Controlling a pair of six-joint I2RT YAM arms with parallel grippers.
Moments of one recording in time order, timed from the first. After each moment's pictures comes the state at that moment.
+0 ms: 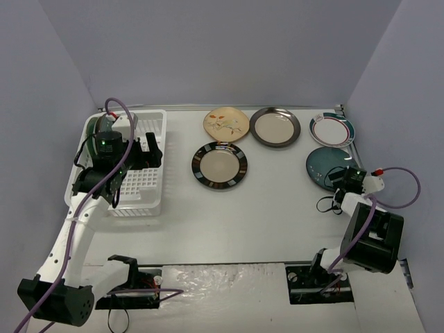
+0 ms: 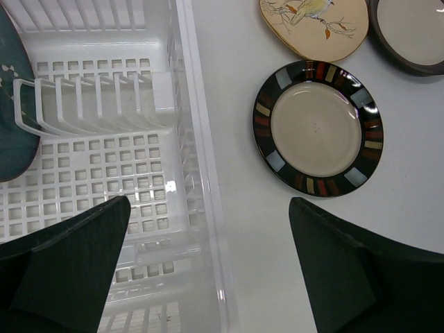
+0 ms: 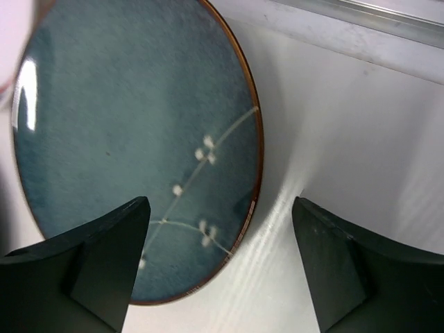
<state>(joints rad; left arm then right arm) -0.17 1.04 1.12 -0.57 0.07 -0.20 -0.40 1.41 0.49 0.16 0.22 0.84</state>
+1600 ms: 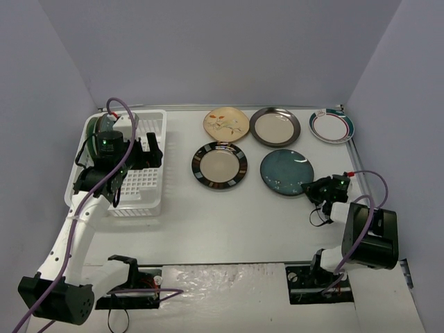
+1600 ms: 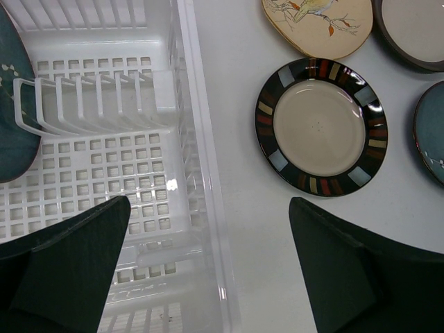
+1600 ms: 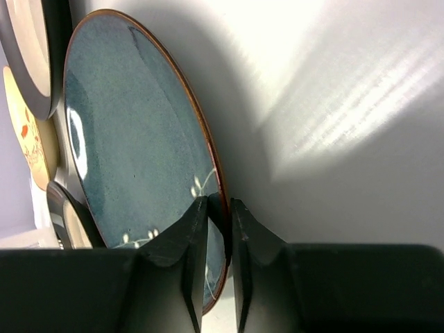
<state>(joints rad) -0.17 1.05 1.11 -0.56 0.06 -0.19 -0.26 1.43 0.32 0.40 -0.25 0.93</state>
